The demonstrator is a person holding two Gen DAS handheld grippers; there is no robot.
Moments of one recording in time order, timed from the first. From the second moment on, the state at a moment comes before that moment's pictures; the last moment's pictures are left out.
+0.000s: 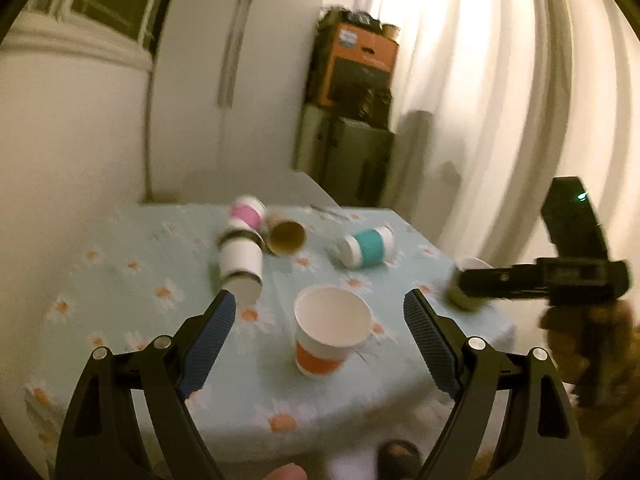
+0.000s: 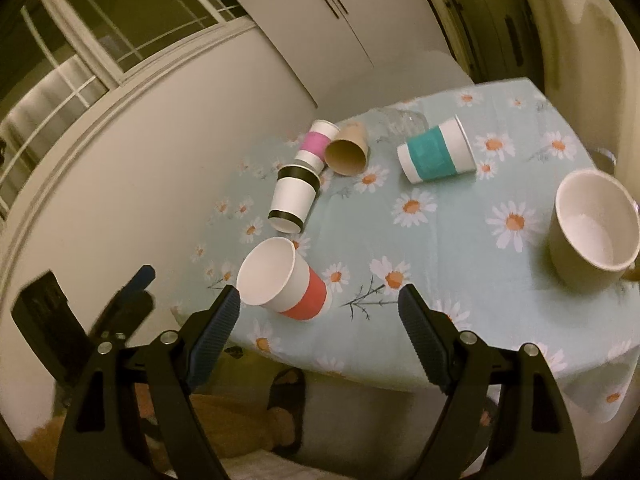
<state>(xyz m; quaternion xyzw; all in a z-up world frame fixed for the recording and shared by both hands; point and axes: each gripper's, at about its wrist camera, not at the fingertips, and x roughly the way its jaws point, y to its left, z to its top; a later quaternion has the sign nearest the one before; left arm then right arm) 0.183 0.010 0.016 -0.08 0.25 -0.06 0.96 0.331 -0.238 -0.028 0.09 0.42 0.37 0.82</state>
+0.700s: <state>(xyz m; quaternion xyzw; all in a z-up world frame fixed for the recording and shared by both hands) 0.151 0.048 -0.009 -0.11 0.33 -0.09 0.93 0.225 -0.165 -0.030 -0.09 0.32 0.35 0.88</state>
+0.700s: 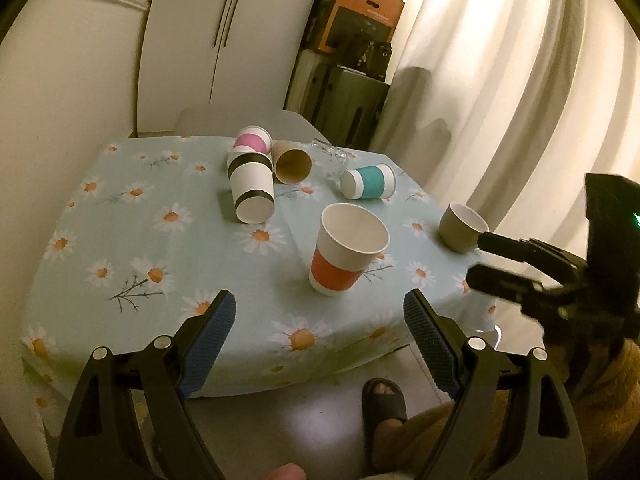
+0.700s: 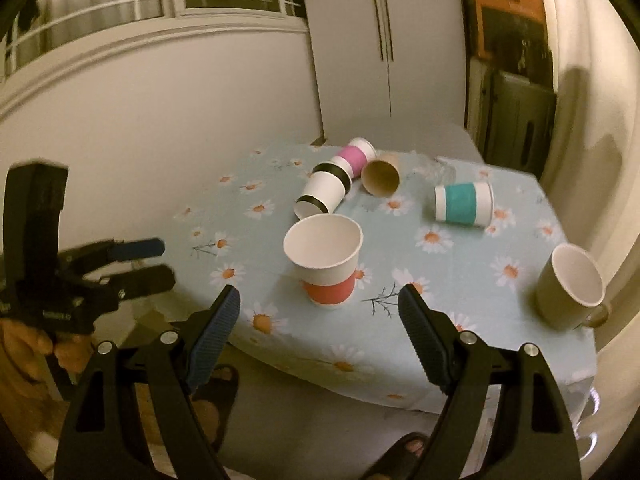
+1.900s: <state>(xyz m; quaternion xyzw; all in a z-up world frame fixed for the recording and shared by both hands) 0.159 0.024 -0.031 -0.06 0.37 -0.07 0.92 0.236 -0.168 -0.053 -0.11 0.33 0.31 0.88</state>
